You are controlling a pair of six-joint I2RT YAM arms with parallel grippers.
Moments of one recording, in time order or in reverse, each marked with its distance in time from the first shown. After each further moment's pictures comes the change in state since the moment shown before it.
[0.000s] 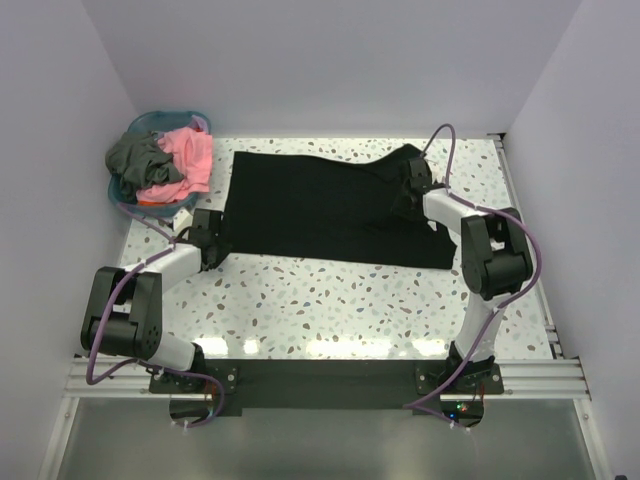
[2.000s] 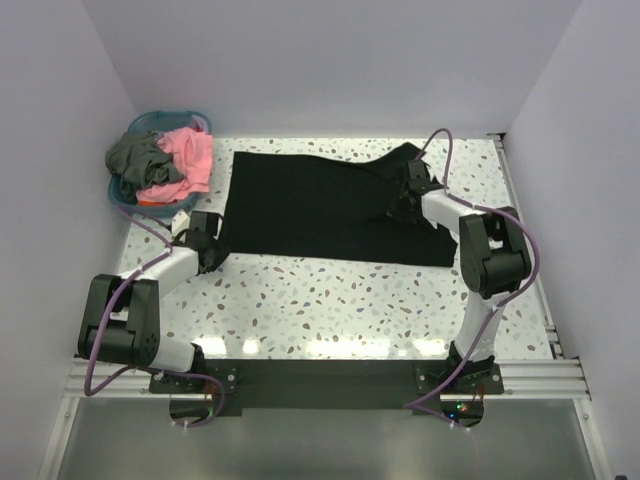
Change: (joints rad) left arm 0.012 -0.044 -0.019 -0.031 0.026 0.023; right arm 0.003 0.008 -0.002 -0.005 -0.106 0.003
